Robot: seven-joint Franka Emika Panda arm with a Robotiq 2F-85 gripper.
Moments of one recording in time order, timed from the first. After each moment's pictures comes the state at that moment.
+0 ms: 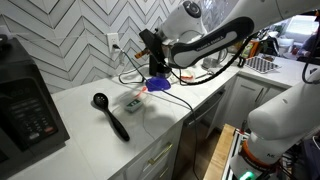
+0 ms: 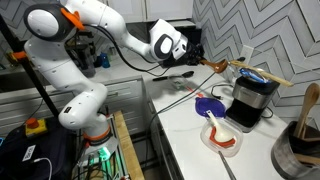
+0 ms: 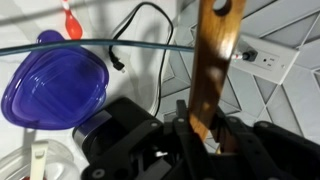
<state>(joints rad) -0.60 -0.33 0.51 -2.40 -0.38 3.03 1.83</state>
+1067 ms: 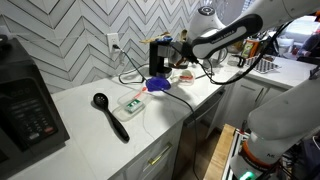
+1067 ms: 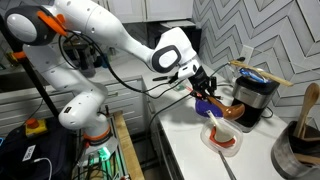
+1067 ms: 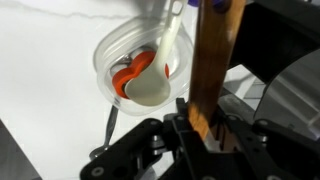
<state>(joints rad) -0.60 -0.36 0.17 -2.46 -0.42 2.68 1.54</state>
